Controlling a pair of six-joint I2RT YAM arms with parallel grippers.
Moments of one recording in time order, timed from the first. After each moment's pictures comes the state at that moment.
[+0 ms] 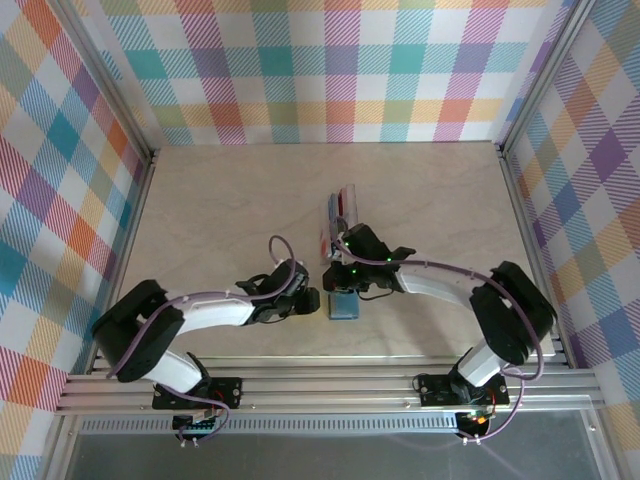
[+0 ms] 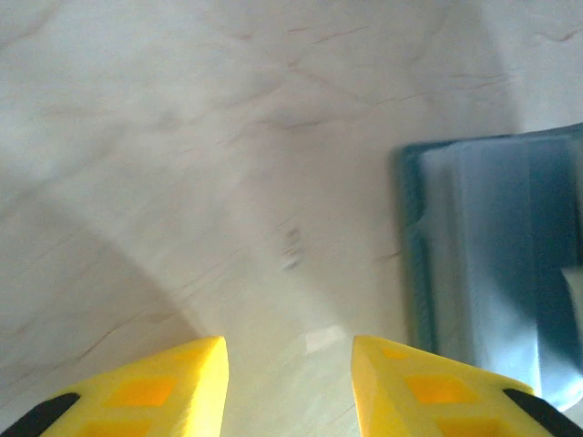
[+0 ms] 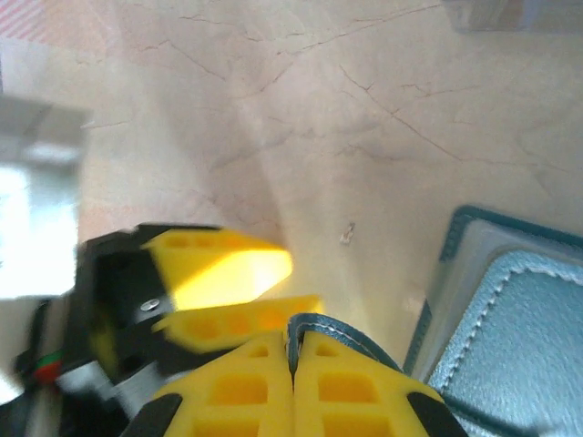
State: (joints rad) left arm -0.83 1.45 0.59 -0.09 -0.01 -0.82; right arm 0.78 1.61 0.89 -0.21 -0.40 0.74
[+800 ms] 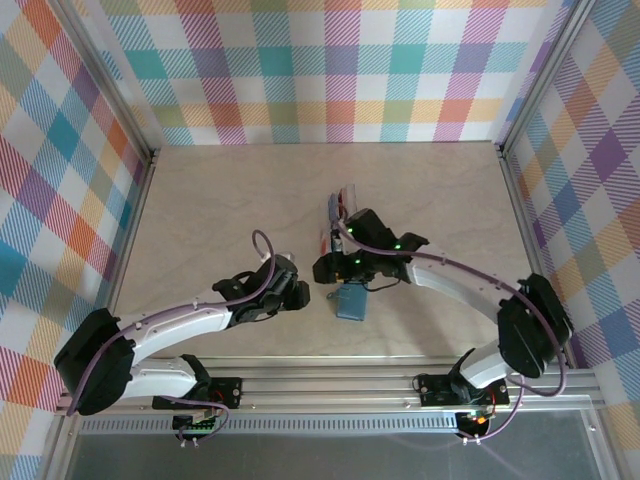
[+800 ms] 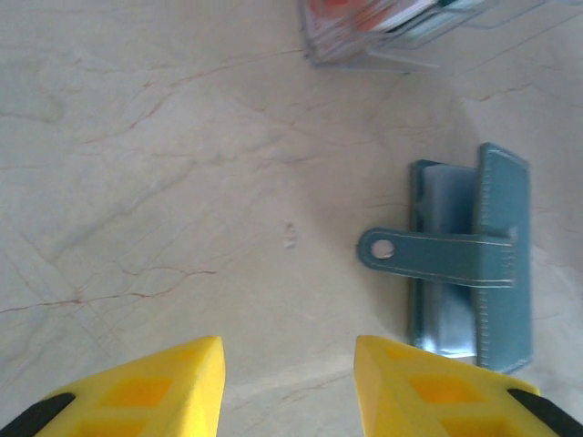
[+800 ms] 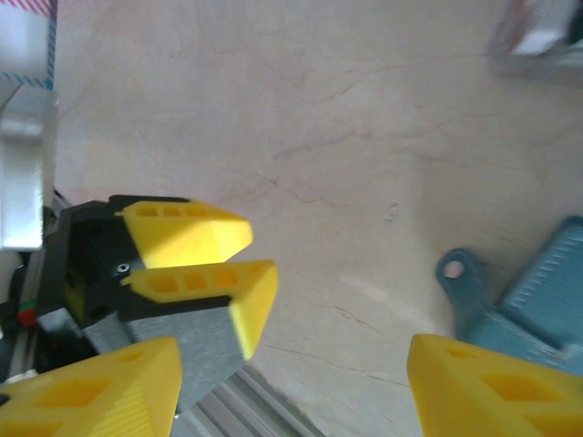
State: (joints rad) left arm -0.86 1.24 0.67 -0.33 -0.09 -0.80; right arm 0.74 1.45 1.02 -0.49 -0.40 0.63
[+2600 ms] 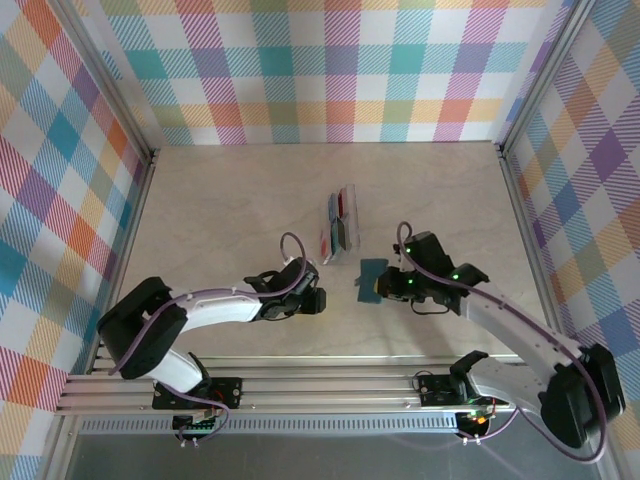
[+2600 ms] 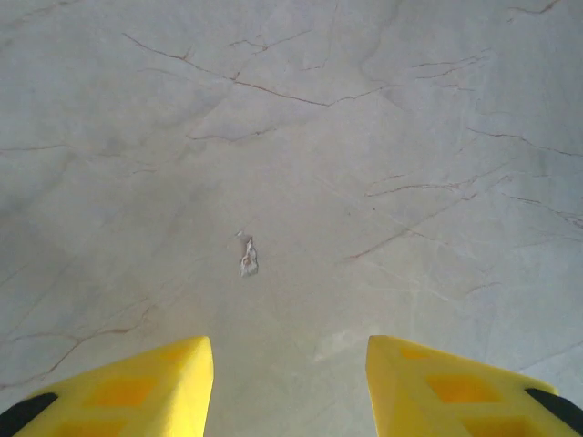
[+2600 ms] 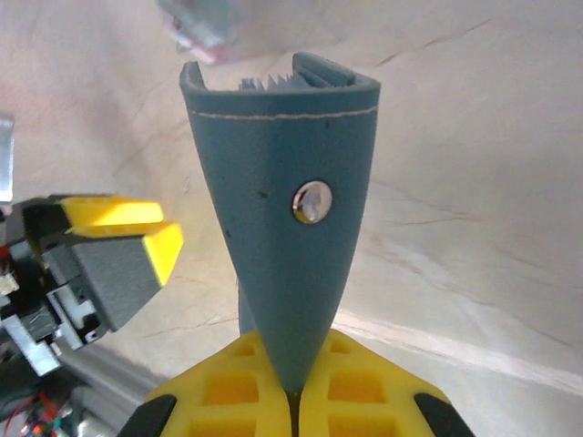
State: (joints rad) left arm -0.87 1.50 0.69 -0.18 -0.05 -0.74; right arm 0.56 1.03 0.72 -0.64 -0.25 0.65
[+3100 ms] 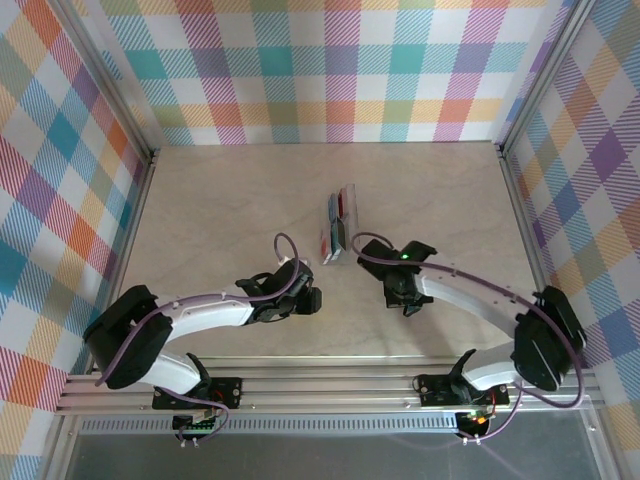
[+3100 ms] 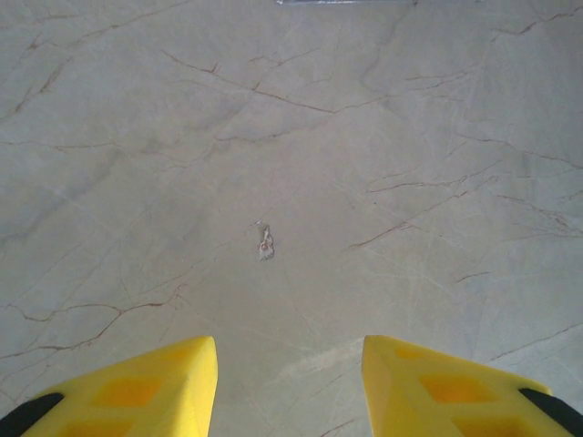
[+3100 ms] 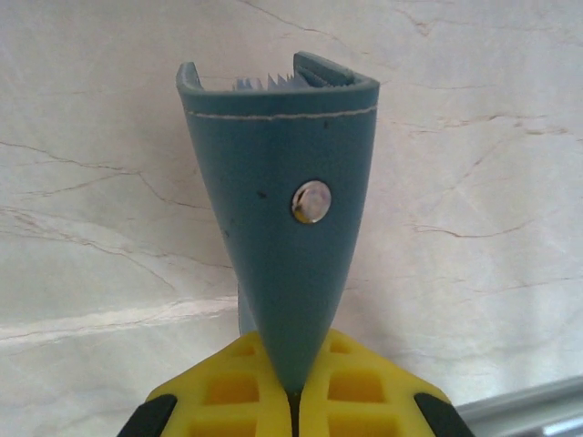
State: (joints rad) left arm -0.87 1.43 0.66 -0.19 -0.07 -0.75; right arm 0.83 1.41 1.01 -1.19 0.41 0.80
